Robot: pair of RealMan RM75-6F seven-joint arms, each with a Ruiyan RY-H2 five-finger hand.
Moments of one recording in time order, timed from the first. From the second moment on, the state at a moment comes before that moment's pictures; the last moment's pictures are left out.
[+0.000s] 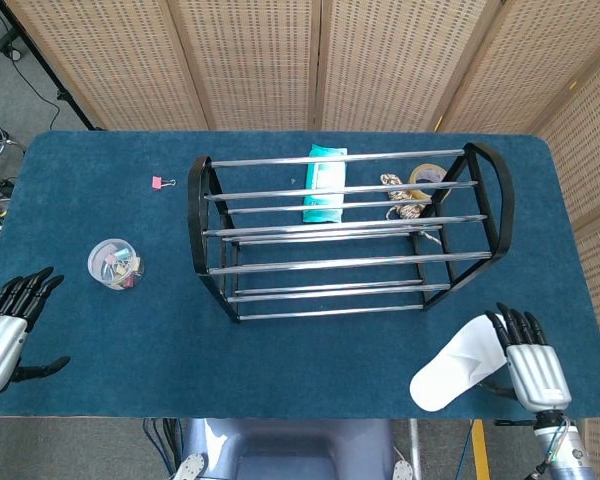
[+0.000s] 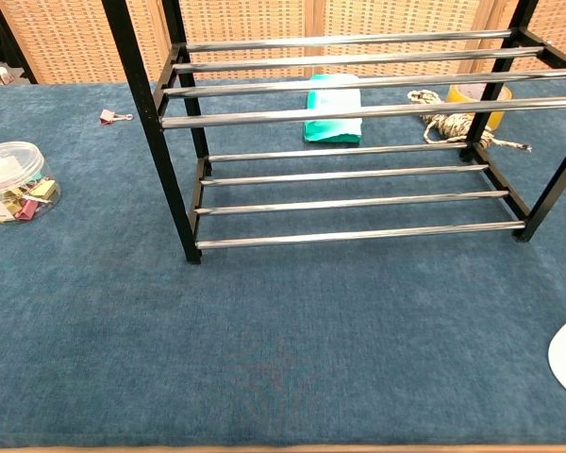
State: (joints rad) left arm -0.14 -0.85 0.01 -1.96 1.56 1.39 0.01; right arm 0.10 -1.24 0.02 -1.60 -1.48 1.32 -0.20
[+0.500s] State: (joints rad) left arm -0.14 -0.85 0.01 -1.96 1.55 1.39 0.00; right arm 0.16 -1.30 0.05 -1.61 -1.36 1.23 -0.29
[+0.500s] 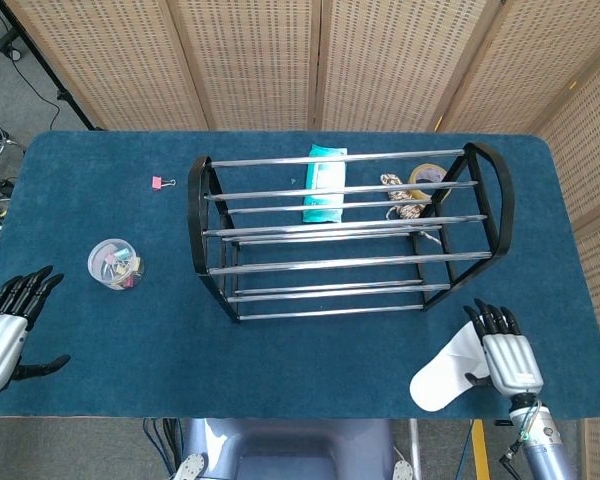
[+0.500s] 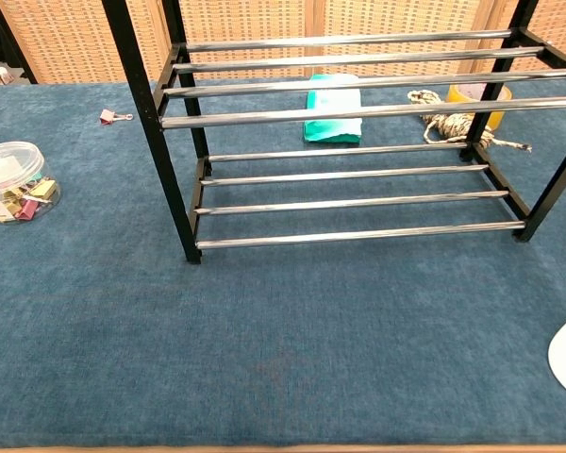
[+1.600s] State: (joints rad) left arm -0.14 -0.84 0.01 -1.97 1.54 1.38 0.01; right arm 0.16 -1.35 0.06 -1.46 -1.26 1.28 -0.41
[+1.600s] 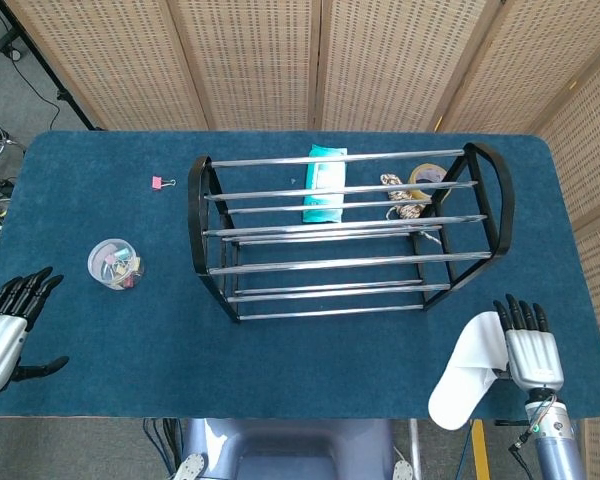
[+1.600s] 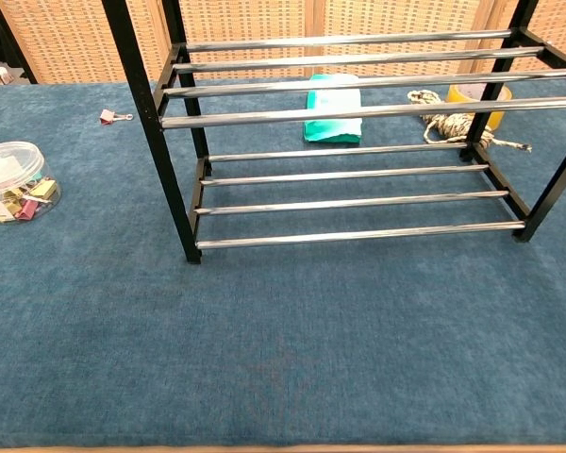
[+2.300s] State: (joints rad) left arm -0.15 -0.84 0.01 -1.97 1.54 1.37 0.00; right arm 0.16 -1.37 0.05 -1.40 -1.35 1.30 -0.24
